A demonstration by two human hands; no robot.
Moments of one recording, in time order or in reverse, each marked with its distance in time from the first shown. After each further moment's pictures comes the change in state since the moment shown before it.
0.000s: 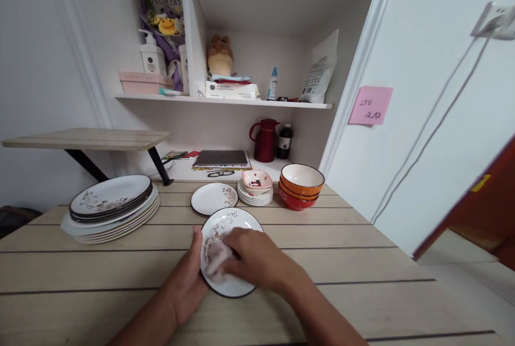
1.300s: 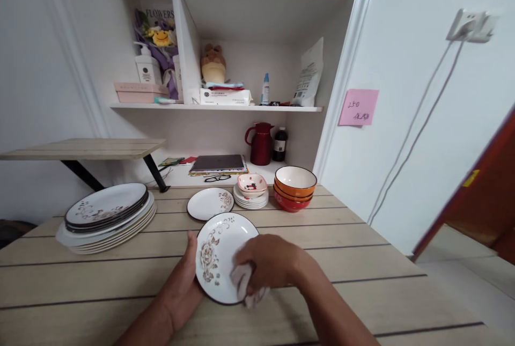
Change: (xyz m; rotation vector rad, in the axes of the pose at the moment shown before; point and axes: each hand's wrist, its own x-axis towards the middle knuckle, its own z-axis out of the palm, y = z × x) left_hand 0.006 -0.002 -0.008 0.041 -0.068 0.046; right_hand -0.018 0.023 -0.020 -0.017 -0.210 -0.002
